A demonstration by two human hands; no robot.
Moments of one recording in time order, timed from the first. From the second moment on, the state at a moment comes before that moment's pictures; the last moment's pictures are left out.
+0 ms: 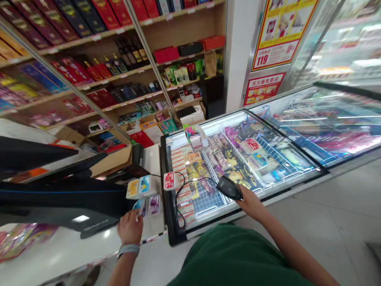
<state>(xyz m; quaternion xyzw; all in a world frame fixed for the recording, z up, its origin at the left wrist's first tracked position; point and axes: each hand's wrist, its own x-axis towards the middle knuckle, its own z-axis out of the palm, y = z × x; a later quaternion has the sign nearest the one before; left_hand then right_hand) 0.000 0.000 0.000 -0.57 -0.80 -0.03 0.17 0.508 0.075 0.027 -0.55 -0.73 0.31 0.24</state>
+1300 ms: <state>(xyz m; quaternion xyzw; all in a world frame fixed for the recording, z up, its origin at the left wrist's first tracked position) 0.035 0.009 0.004 -0.67 -0.72 -0.13 0.14 0.507 0.074 0.029 -0.55 -0.72 0.33 0.27</state>
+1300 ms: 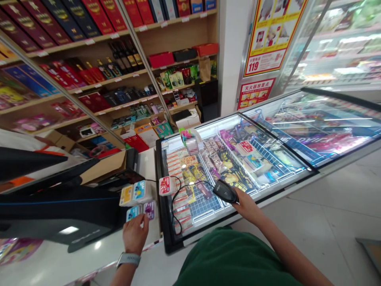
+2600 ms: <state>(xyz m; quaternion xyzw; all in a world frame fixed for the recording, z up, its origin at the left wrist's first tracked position) 0.218 0.133 -0.032 -0.80 -0.54 -0.16 -0.19 0.521 0.068 0.044 -0.58 -0.69 0.31 0.29</state>
